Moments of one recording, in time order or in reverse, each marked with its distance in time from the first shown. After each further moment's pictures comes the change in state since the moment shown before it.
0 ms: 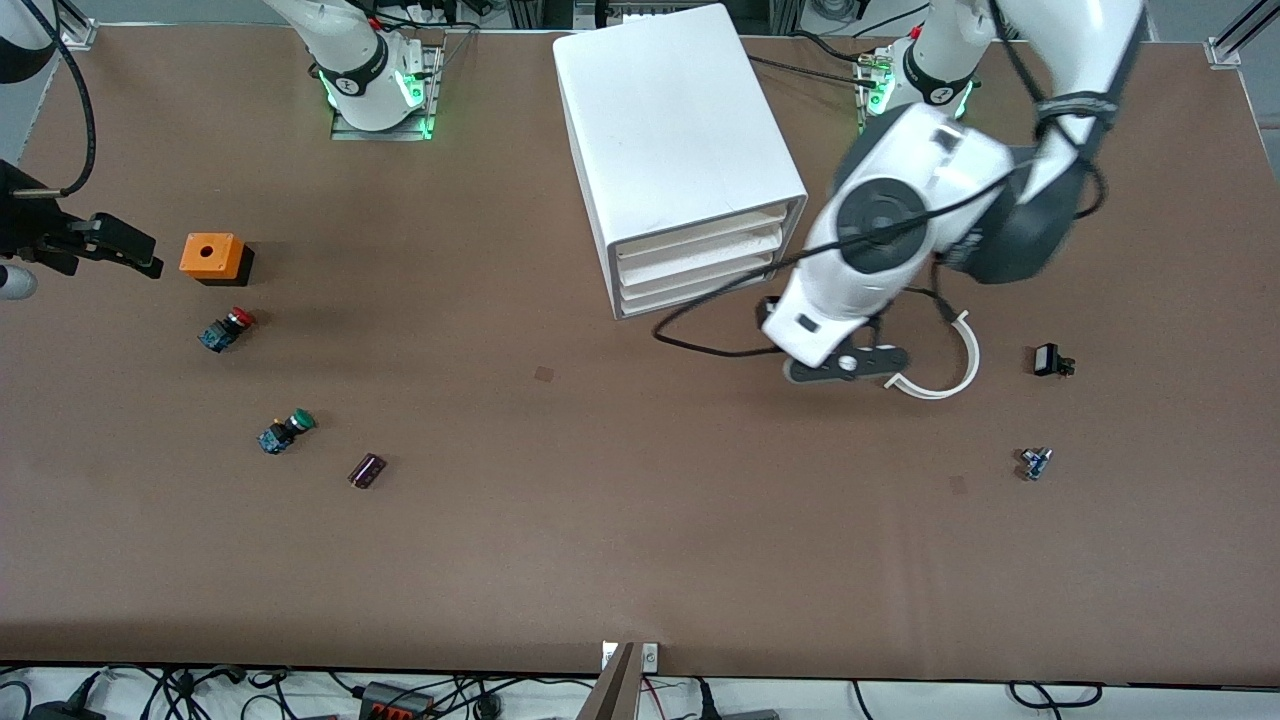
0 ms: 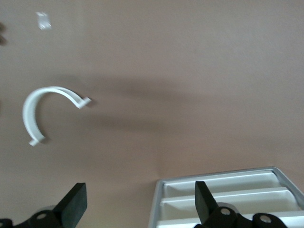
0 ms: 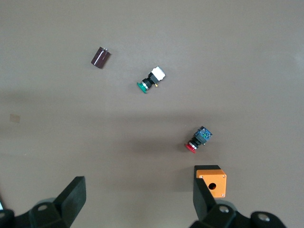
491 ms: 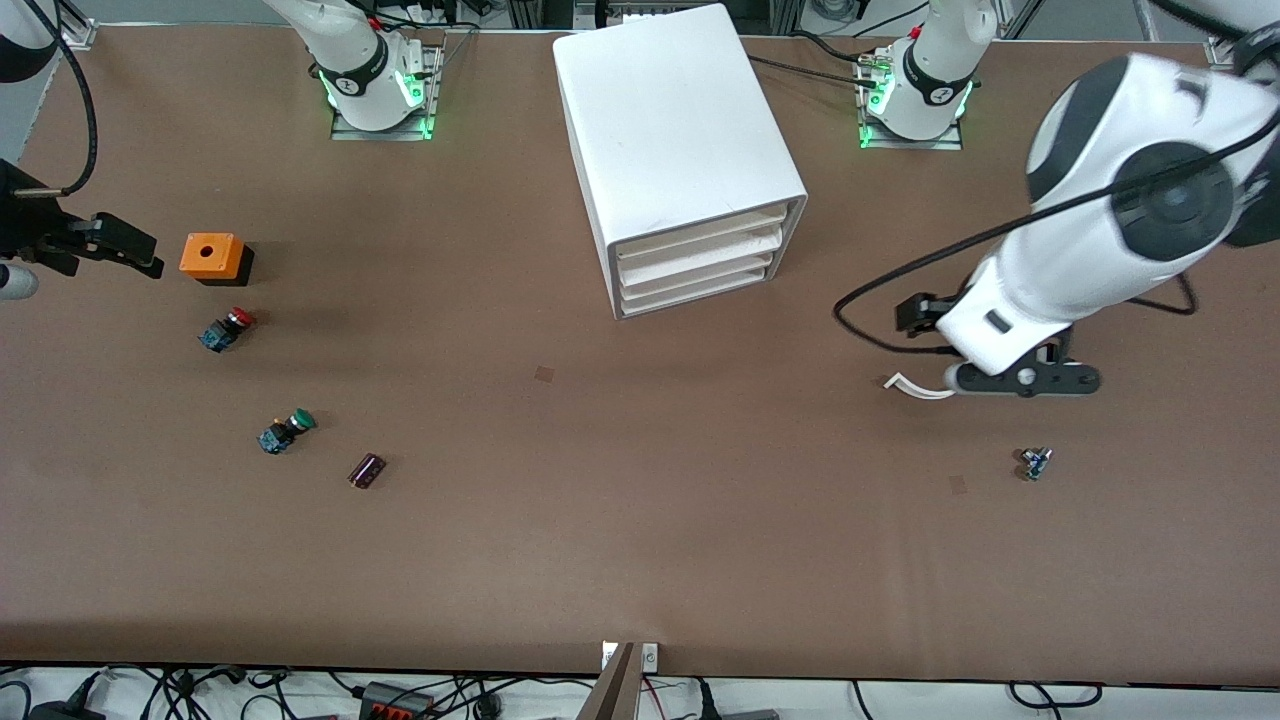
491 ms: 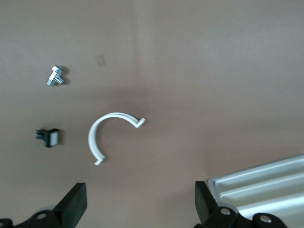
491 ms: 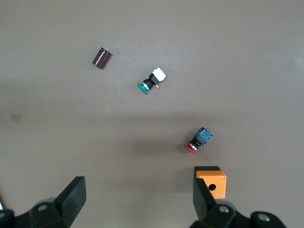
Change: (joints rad) left arm 0.172 -0.116 0.018 0.049 0.000 -0.094 0.361; right arm 0.000 -0.001 0.003 0.002 0.000 0.001 -0.004
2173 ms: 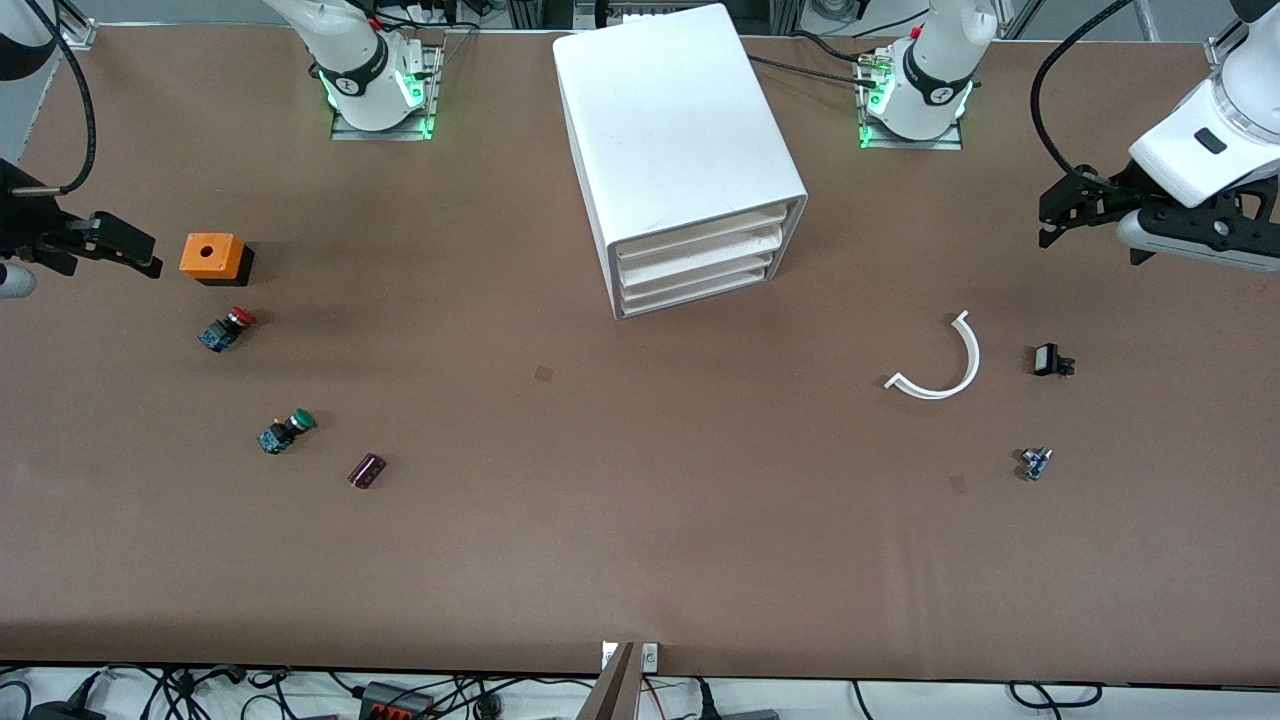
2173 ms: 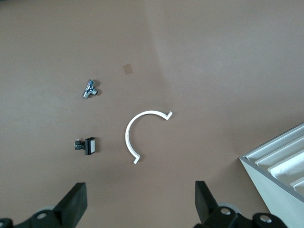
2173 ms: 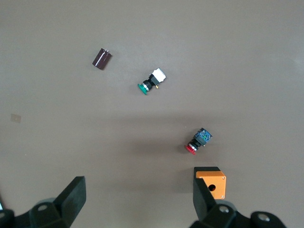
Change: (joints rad) left arm -0.096 -0.437 0.365 -0.423 -0.185 0.190 0.398; right arm -0.001 -0.001 0.000 0.000 -0.001 0.001 -0.001
